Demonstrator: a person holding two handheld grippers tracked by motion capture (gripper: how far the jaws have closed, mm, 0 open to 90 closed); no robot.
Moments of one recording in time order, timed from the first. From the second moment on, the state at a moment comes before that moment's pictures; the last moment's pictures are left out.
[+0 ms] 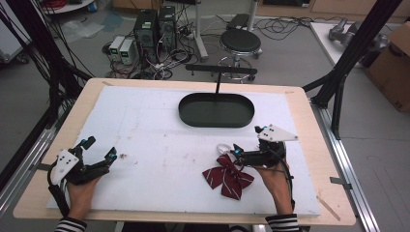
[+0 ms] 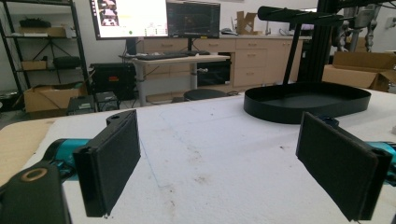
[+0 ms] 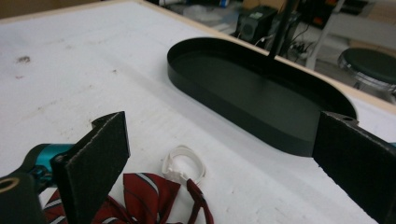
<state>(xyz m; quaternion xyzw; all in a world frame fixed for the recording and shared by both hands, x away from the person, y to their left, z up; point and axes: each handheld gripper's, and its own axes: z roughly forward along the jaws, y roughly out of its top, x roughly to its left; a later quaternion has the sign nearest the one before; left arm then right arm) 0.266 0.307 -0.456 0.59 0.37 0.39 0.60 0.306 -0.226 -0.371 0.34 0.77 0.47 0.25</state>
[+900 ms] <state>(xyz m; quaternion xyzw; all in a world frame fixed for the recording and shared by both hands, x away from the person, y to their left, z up) 0.266 0.307 -0.455 0.59 0.37 0.39 0.60 0.344 -0.174 -0.377 0.34 0.84 0.40 0.14</state>
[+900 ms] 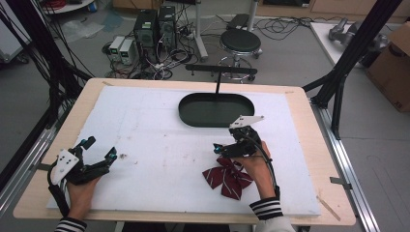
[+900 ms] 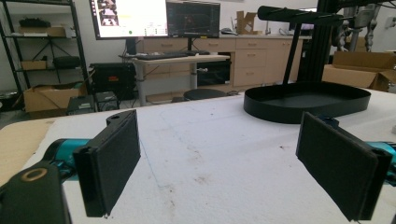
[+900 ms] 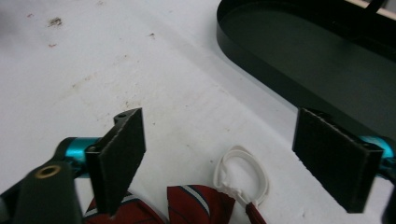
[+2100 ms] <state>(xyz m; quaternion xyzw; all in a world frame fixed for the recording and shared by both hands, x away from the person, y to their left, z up) 0.266 0.307 -0.455 0.59 0.37 0.39 0.61 0.368 -0.152 -0.402 0.37 0.89 0.24 0.09</state>
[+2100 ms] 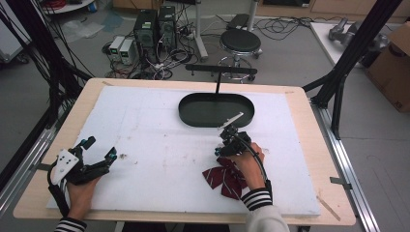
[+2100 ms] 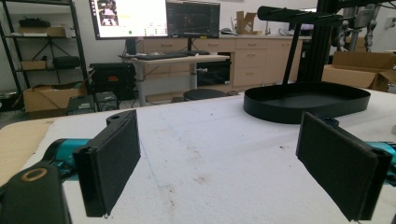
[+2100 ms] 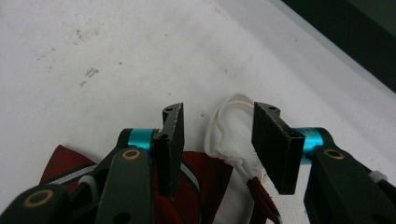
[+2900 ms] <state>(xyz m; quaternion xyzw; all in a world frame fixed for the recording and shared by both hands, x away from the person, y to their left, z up) 0.266 0.307 -0.455 0.59 0.37 0.39 0.60 0.375 -0.142 -0.410 0.39 0.90 0.19 0.08</state>
